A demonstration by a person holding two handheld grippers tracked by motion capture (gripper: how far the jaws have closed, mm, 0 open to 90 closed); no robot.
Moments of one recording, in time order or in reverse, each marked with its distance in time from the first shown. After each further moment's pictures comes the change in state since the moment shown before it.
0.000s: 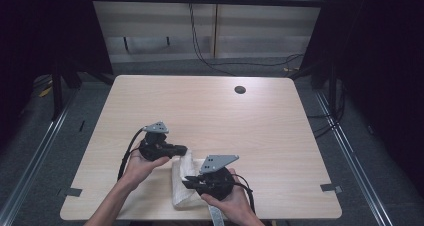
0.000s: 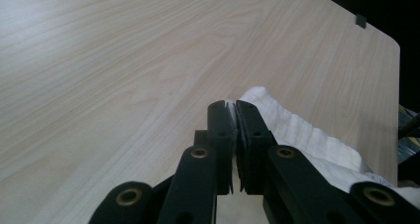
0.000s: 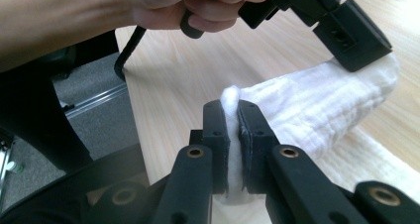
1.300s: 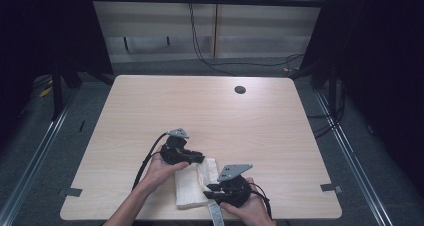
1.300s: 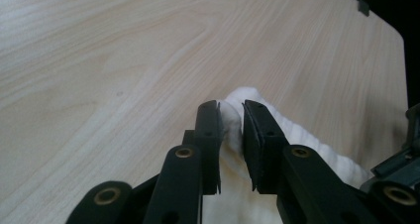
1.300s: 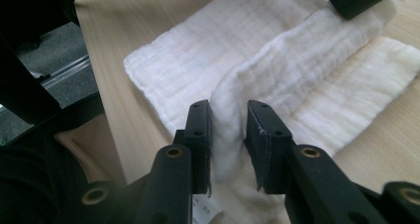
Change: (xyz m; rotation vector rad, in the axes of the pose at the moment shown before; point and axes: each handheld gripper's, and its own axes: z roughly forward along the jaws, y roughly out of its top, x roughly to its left) left arm -0.006 -0.003 0.058 0.046 -0.068 -0.055; right arm -0.023 -0.057 -0.014 0.141 -0.075 0.060
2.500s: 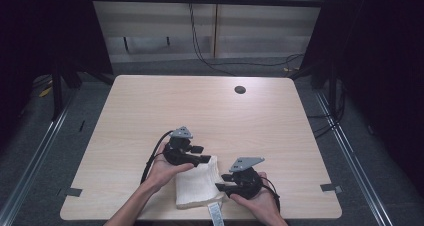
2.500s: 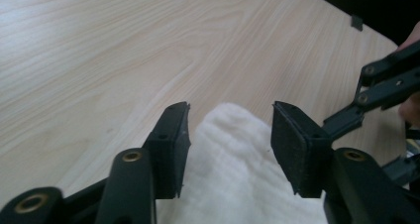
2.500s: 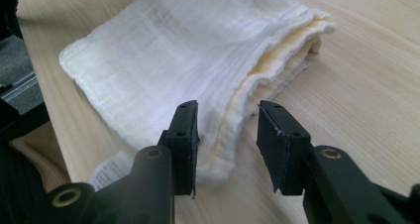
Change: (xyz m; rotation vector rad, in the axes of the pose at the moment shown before) left arm -0.021 0.009 -0.009 -0.039 0.062 0.077; right arm -0.026 -0.005 -0.019 0.023 -0.112 0.061
